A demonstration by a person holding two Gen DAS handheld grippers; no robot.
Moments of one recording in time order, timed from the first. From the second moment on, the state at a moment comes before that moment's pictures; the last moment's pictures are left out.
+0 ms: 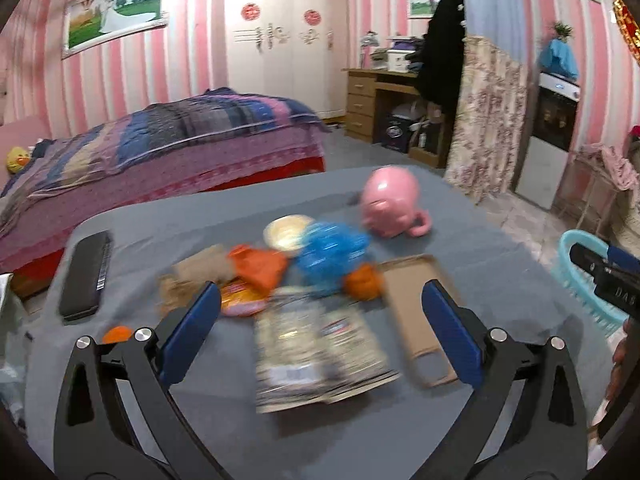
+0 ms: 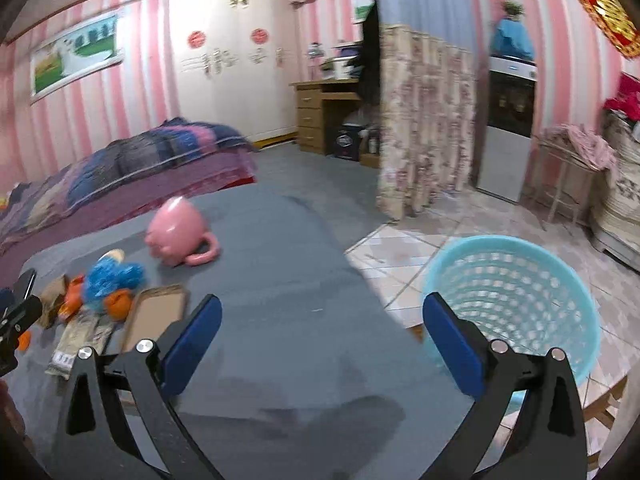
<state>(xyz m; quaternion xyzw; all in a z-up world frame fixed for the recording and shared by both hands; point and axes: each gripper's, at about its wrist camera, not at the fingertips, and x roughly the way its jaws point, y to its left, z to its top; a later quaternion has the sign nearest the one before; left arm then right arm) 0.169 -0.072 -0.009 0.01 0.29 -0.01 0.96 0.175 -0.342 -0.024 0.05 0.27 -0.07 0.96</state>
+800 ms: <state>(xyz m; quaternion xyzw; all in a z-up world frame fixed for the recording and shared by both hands) 0.173 0.108 -0.076 -0.05 0.38 0.07 0.92 0.211 -0.226 -0.064 0.00 0.33 0.01 0.94</state>
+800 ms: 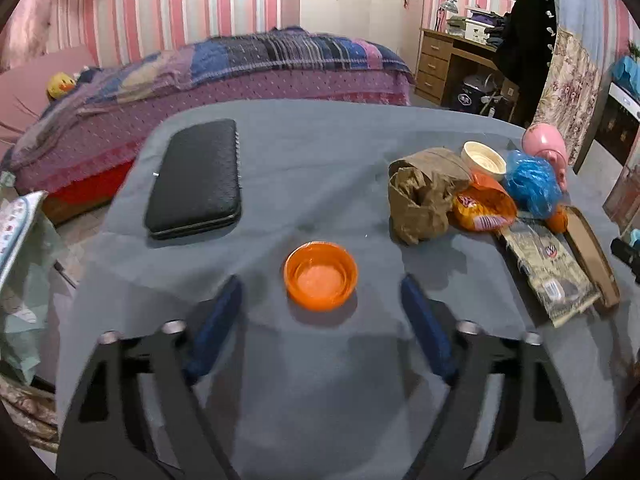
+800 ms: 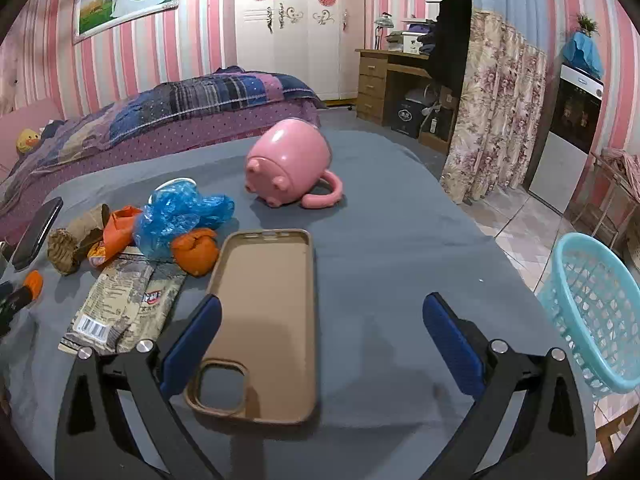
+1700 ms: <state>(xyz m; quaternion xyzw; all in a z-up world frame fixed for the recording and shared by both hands) 0.191 0.129 -0.061 -0.04 0.35 0.10 0.93 0.304 -0.114 -0.066 -0.06 0.38 0.14 0.91</state>
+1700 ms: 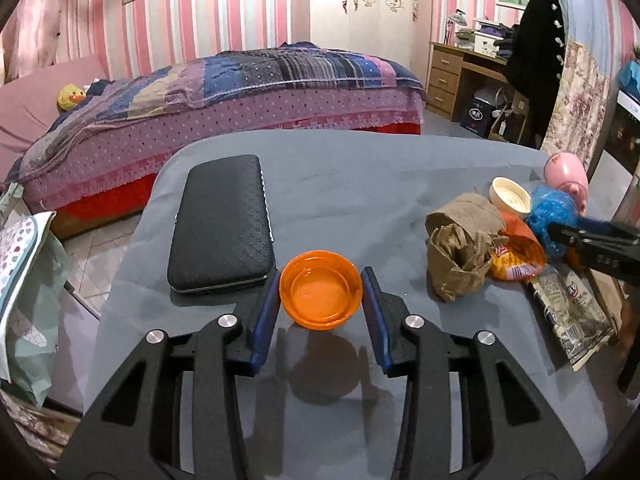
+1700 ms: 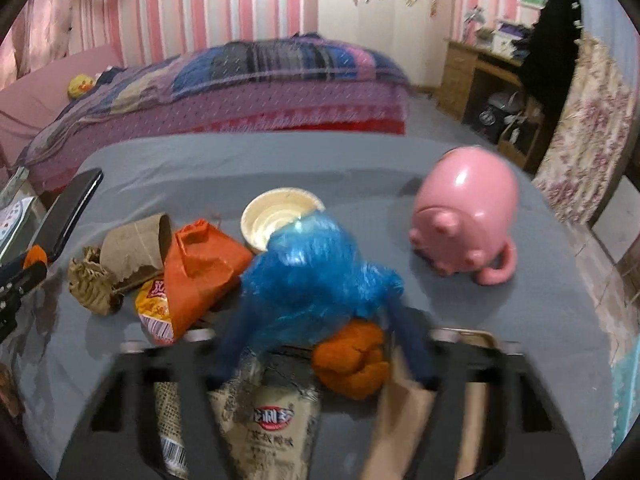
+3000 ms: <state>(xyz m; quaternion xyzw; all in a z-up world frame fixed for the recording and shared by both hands) 0.210 -0.138 0.011 0.00 0.28 -0.07 0.96 0.159 -0.442 -0.020 0.04 0.26 -0.12 0.96</state>
